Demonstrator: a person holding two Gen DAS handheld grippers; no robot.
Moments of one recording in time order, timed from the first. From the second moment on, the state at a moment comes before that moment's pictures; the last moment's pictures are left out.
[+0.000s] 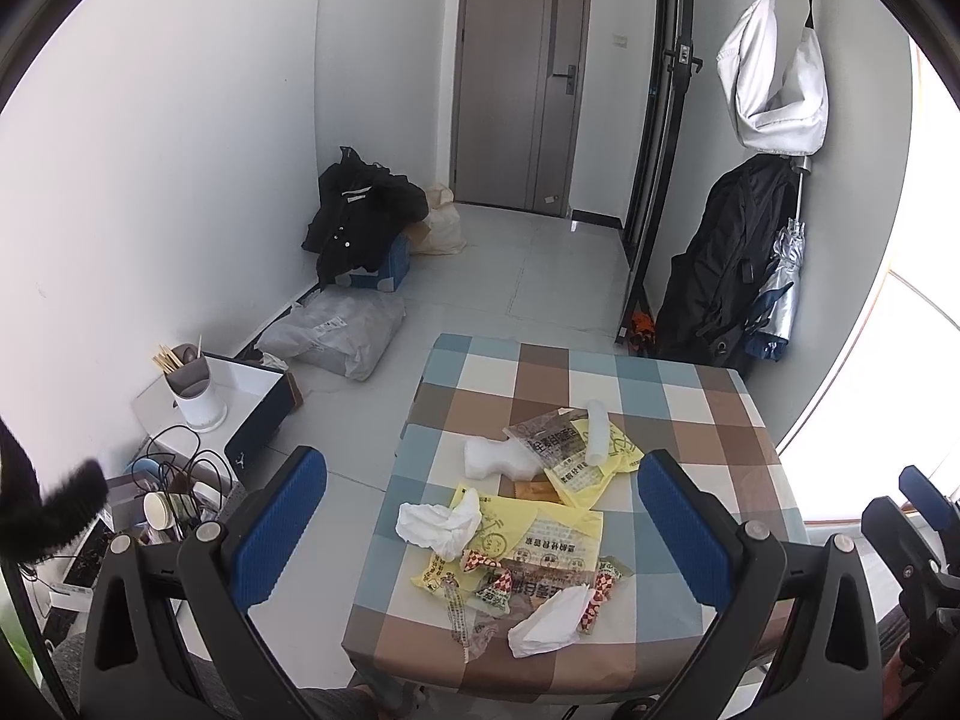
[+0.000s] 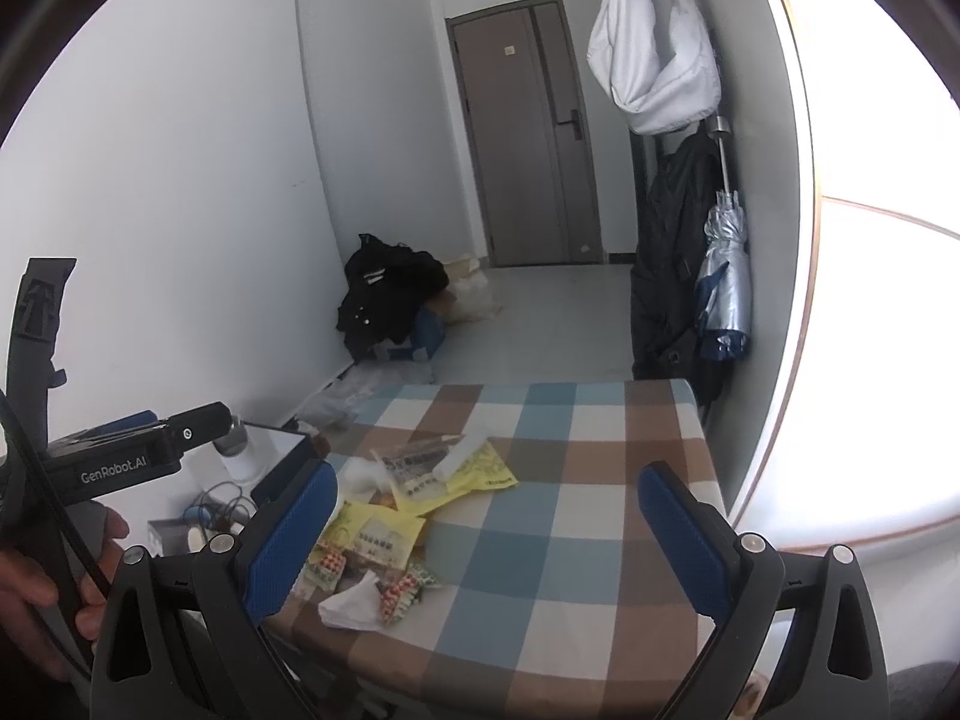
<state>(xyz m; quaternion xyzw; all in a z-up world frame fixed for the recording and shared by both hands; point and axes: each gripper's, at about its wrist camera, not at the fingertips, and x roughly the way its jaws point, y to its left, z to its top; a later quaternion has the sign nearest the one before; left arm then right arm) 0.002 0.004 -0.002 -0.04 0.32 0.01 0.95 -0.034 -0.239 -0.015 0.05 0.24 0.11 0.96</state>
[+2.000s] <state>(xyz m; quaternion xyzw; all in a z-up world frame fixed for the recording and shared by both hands) 0.052 0.053 -0.050 -0.11 0.44 -0.01 0.89 0.054 -0.192 -0.106 0.07 0.45 0.18 0.87</state>
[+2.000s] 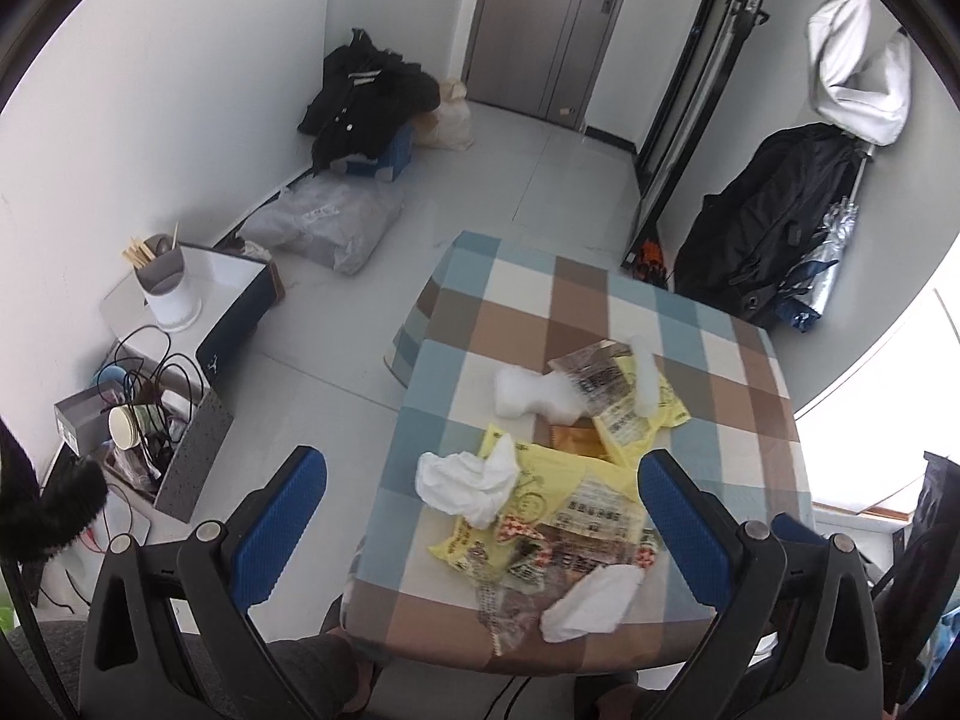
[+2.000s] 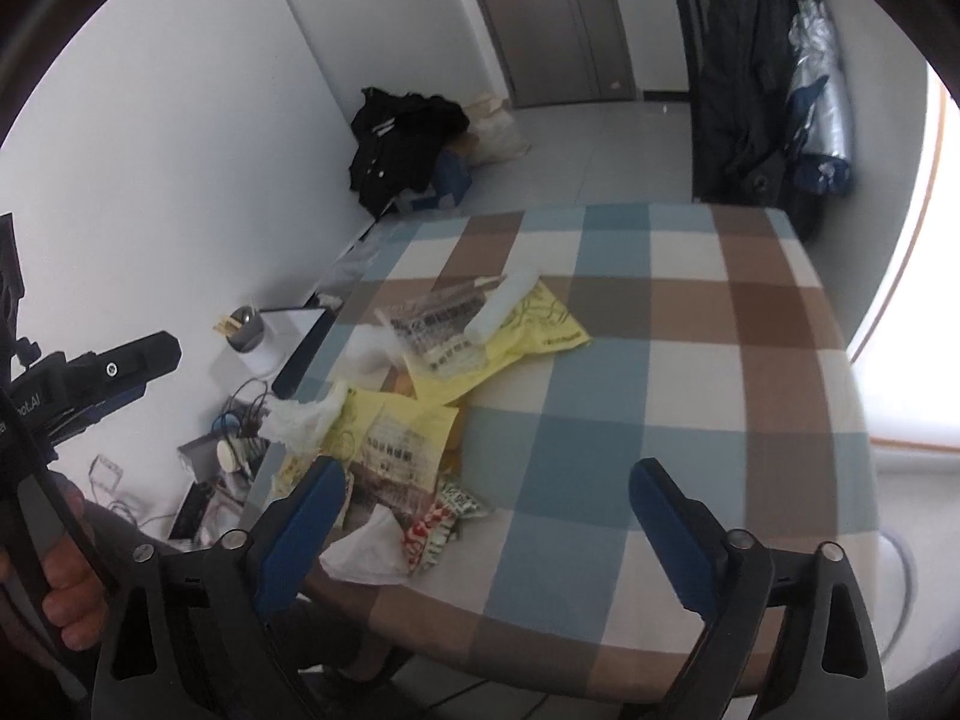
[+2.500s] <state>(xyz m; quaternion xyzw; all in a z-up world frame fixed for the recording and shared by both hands) 0.077 0.083 -0.079 -0.14 0.50 0.01 0.85 0.049 -0.126 -0.138 -0.01 0.50 0.29 0.82</state>
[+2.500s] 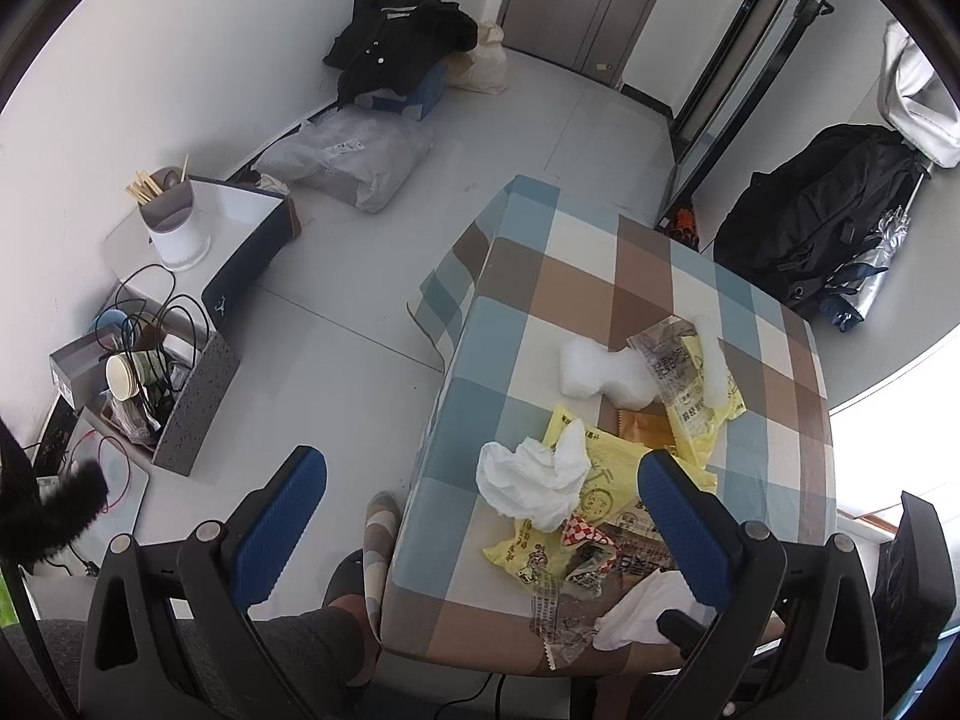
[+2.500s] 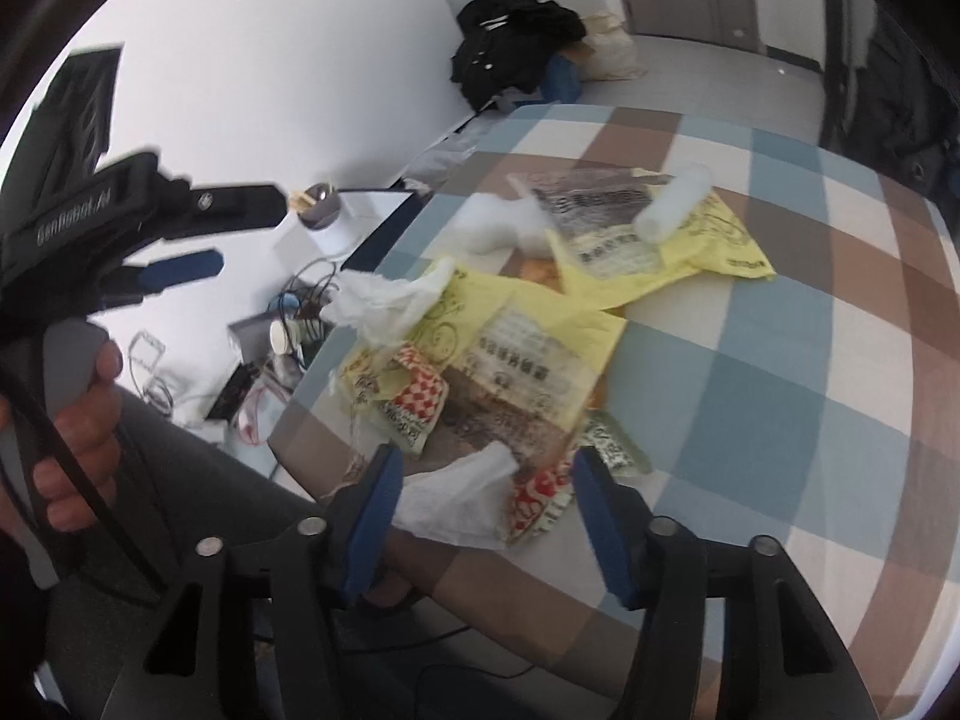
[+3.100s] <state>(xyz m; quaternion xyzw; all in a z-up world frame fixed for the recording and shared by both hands) 0.078 0.094 -0.085 -0.16 0.51 0.02 0.85 0.024 -0.098 -0.150 -0.14 0.47 0.29 0.82</state>
